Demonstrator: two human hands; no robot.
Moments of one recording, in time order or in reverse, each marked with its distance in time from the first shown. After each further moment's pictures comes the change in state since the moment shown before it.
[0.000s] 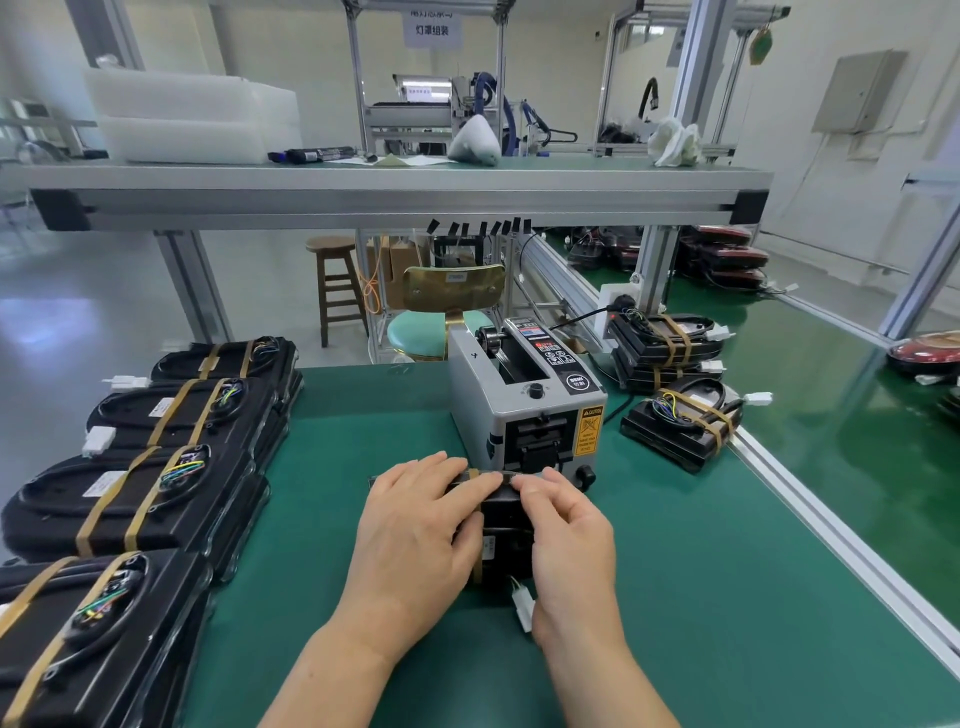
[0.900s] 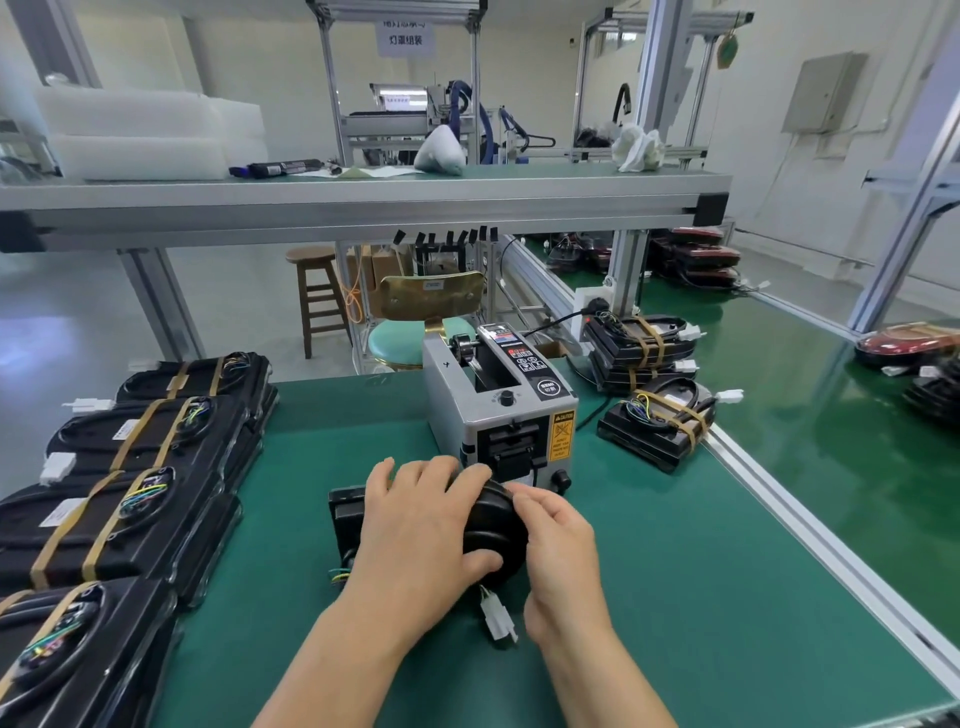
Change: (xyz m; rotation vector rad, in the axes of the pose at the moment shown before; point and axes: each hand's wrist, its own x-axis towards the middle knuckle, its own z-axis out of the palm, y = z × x) left_hand 0.027 0.022 0.003 0.289 -0.414 -0.051; right_hand 0.025 0.001 -0.016 0.080 -0.039 0.145
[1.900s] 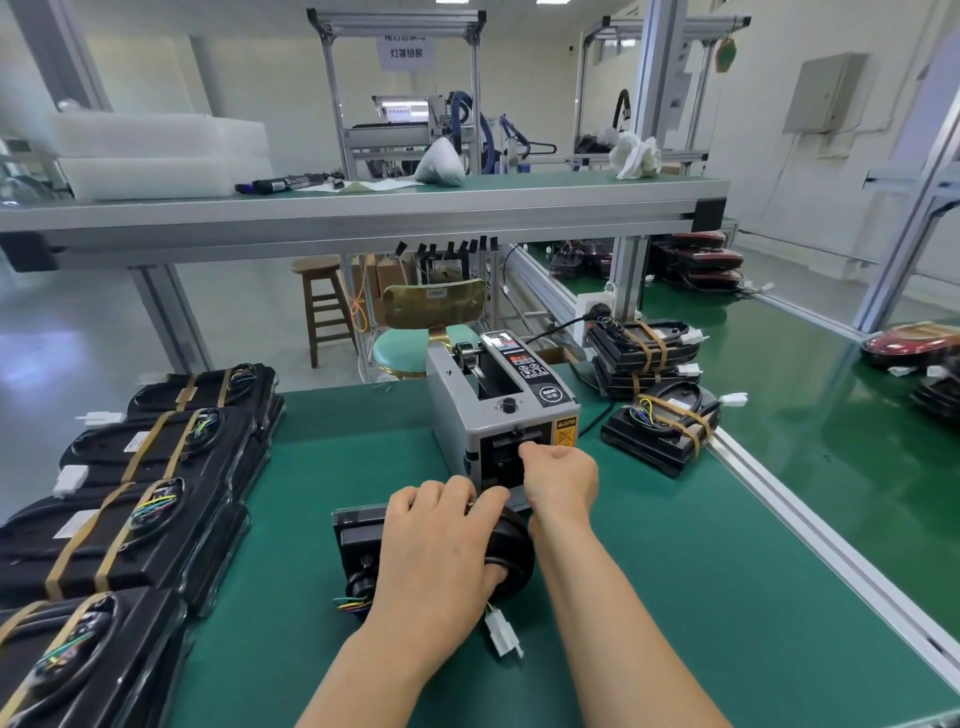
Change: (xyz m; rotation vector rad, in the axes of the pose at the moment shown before) left_hand -0.006 0.010 0.017 0.009 0.140 0.057; right_hand 0.074 -0.019 0.025 -0.380 0.313 -0.070
